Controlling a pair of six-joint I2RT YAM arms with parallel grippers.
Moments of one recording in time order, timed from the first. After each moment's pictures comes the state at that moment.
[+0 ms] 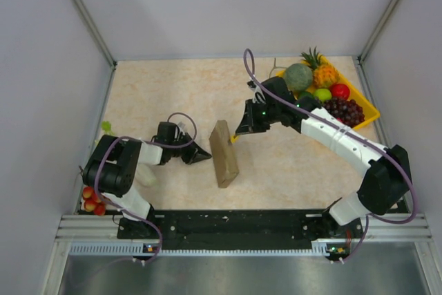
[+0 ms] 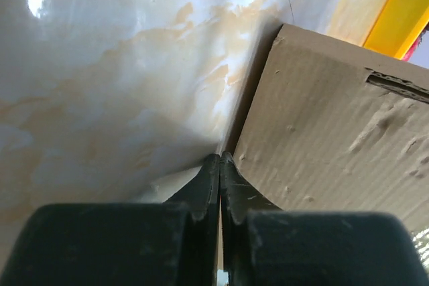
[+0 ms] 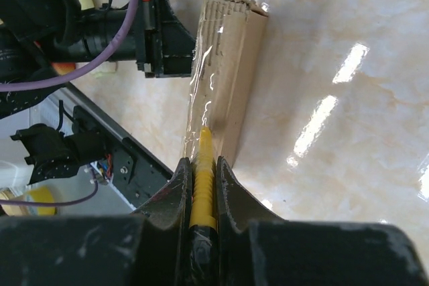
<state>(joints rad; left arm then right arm) -0.24 1.66 0.52 0.28 0.65 -1.01 0.65 1.49 1.28 -0.59 -0.34 0.54</state>
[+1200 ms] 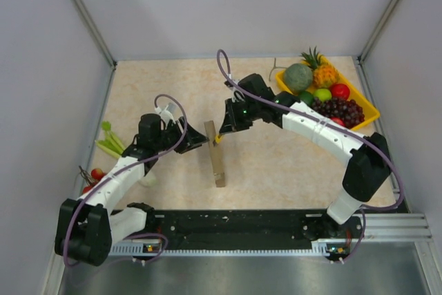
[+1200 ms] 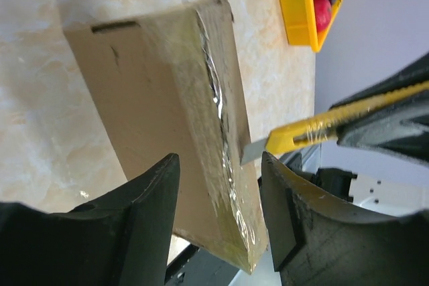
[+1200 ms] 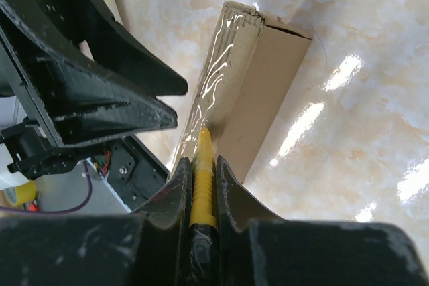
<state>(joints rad) -0.24 1.09 0.57 0.00 0.58 -0.83 0.76 1.64 1.45 -0.60 -0.31 0.47</state>
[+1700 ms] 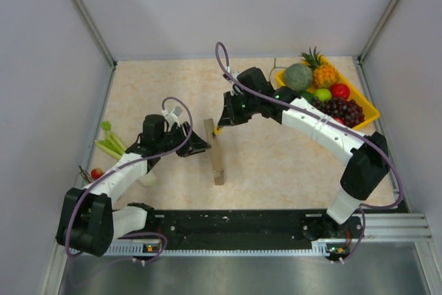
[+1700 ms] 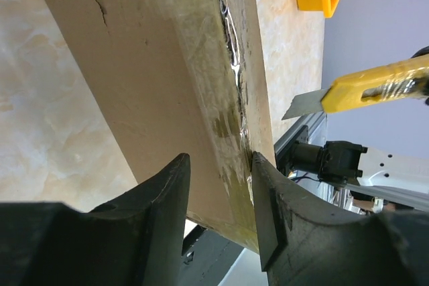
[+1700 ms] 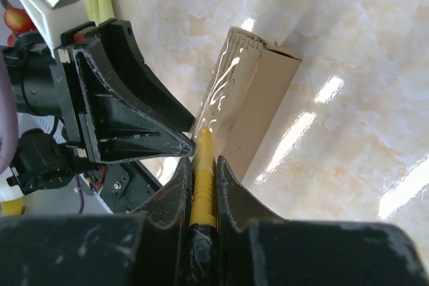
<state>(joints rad) -0.25 1.16 0.55 -0.01 0.69 -0.76 0.76 1.67 1.53 -0.61 -0.28 0.44</state>
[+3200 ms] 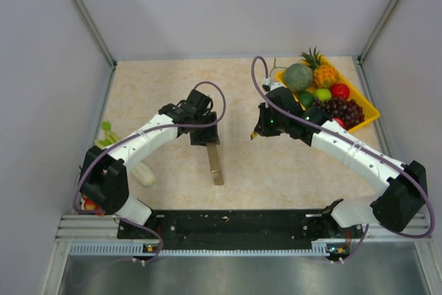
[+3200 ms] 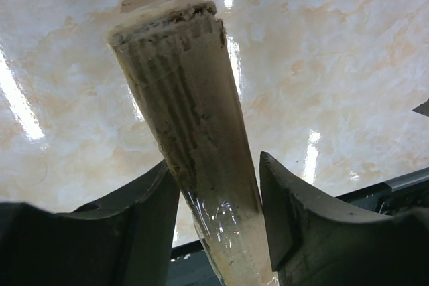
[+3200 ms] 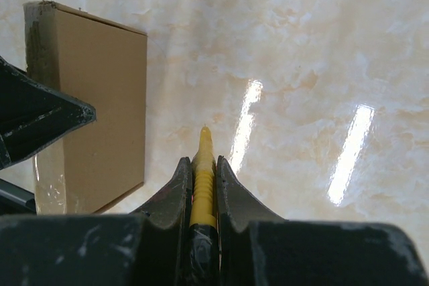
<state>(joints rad) -0.58 1.52 1.17 -0.71 0.08 -0.62 0.71 1.34 1.18 -0.63 0.11 0.50</state>
